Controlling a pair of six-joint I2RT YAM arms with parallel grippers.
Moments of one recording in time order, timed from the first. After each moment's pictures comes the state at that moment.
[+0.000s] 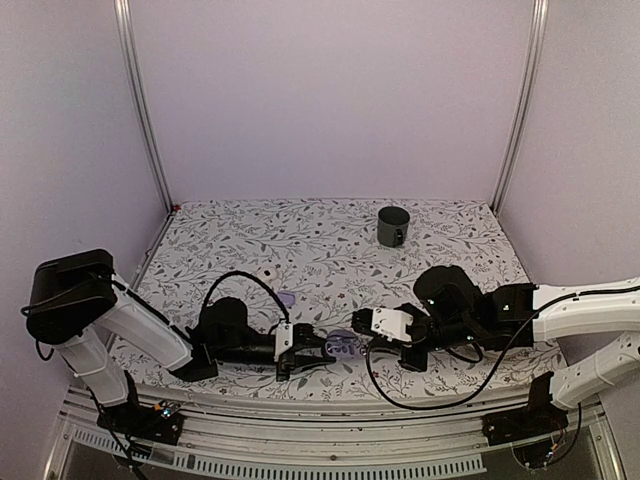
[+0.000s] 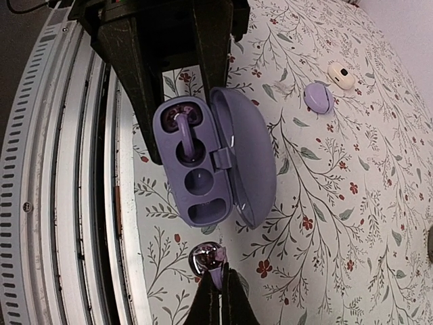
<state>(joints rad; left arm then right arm) -1.07 1.68 0.43 1.07 0.40 0.33 1.15 1.24 0.76 -0.25 -0.06 -0.35</state>
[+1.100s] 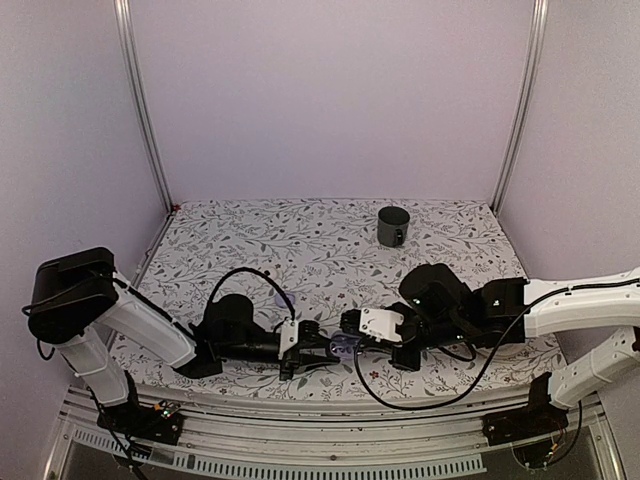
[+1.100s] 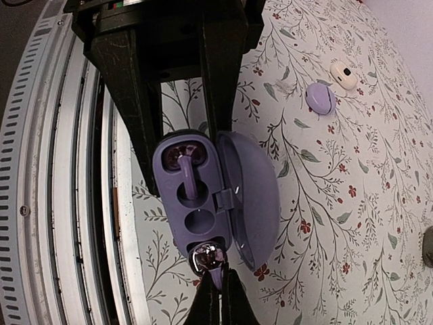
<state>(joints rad) -1.07 1.69 0.48 1.03 0.43 0.30 1.18 1.30 0.85 -0.32 -0.01 -0.35</state>
